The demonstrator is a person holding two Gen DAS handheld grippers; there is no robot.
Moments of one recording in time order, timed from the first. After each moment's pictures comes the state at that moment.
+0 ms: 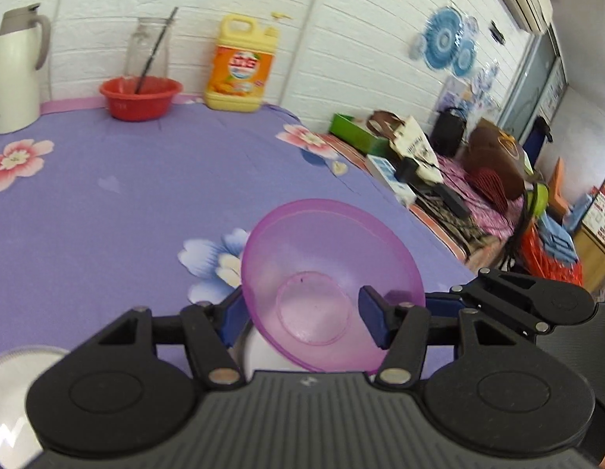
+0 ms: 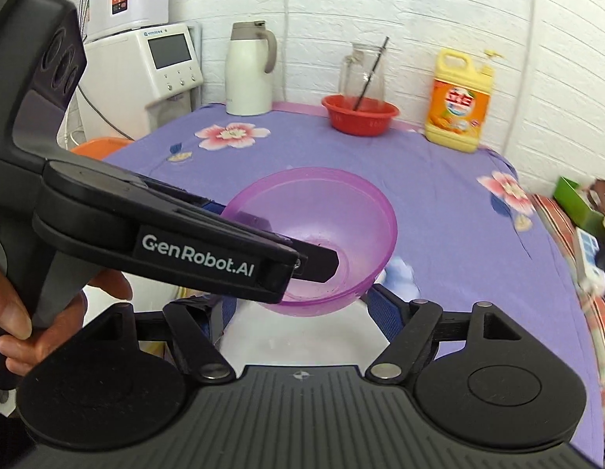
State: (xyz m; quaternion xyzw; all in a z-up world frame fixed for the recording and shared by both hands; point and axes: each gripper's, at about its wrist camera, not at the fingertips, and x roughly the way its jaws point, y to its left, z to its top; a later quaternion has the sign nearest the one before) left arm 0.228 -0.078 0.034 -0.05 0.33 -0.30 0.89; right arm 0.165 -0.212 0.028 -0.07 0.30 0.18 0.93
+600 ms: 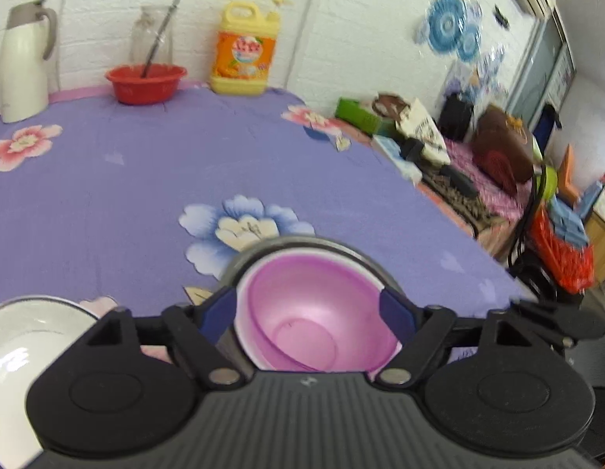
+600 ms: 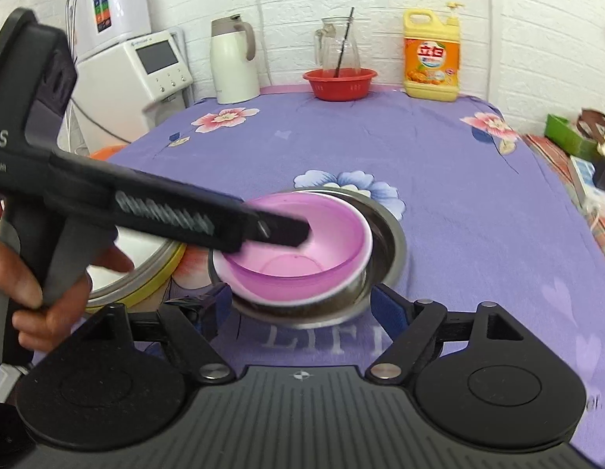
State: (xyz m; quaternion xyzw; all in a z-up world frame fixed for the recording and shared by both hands) left arm 0.208 -0.069 0.021 -0.04 0.33 -0.27 0.90; right arm 0.120 -0.254 -0.005 0.01 0.32 0.18 0.93
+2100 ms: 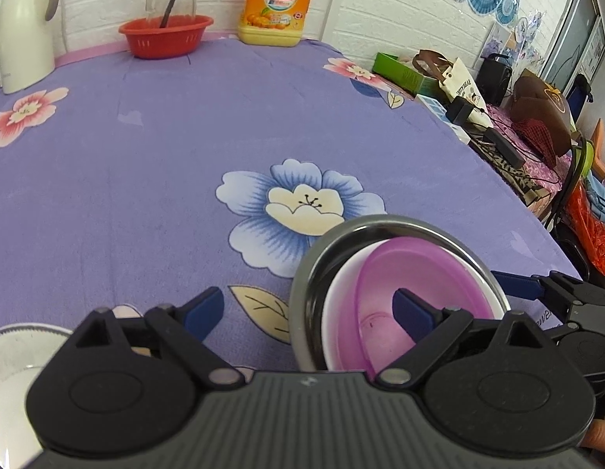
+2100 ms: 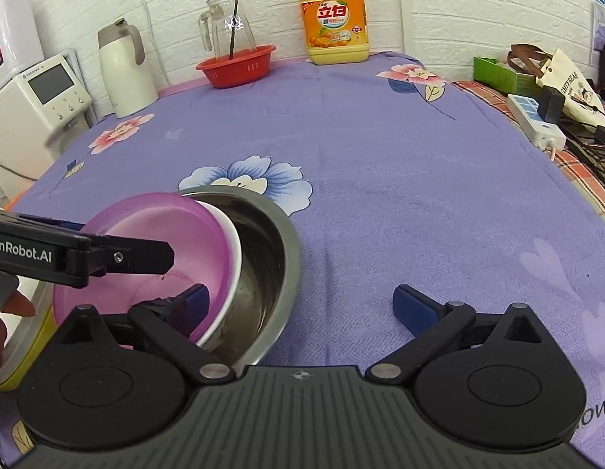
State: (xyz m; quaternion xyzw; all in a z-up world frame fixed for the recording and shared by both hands) left arm 0.271 -0.073 -0.019 -0.01 0.41 -0.24 0.88; right arm 0.186 -0.270 -0.050 0.07 0.35 0.06 0.93
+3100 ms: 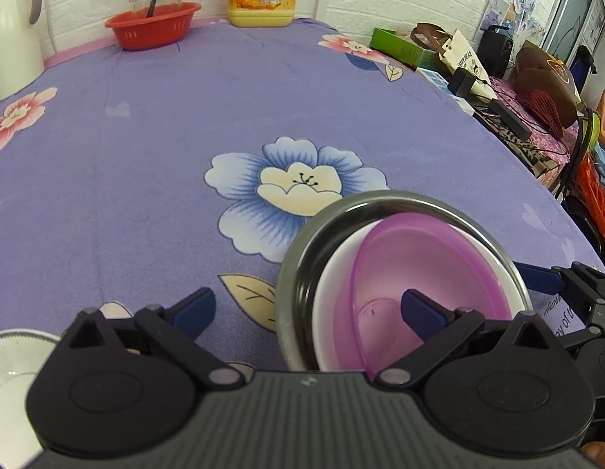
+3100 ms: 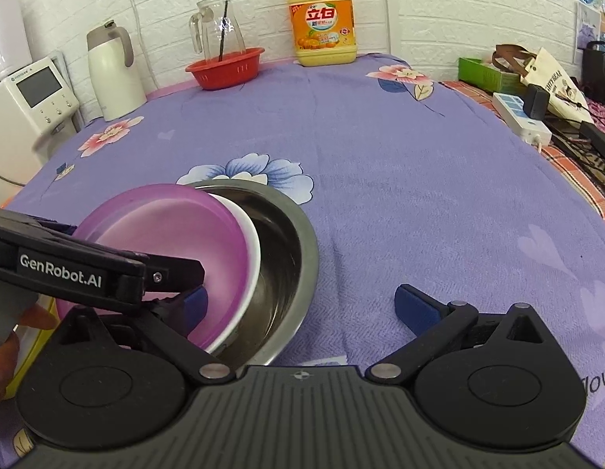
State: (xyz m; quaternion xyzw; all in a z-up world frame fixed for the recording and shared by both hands) left arm 0.276 -0.089 -0.030 0.03 0.43 -0.24 0.87; right arm 0.180 -0.254 -0.050 0.08 0.35 0.03 0.93
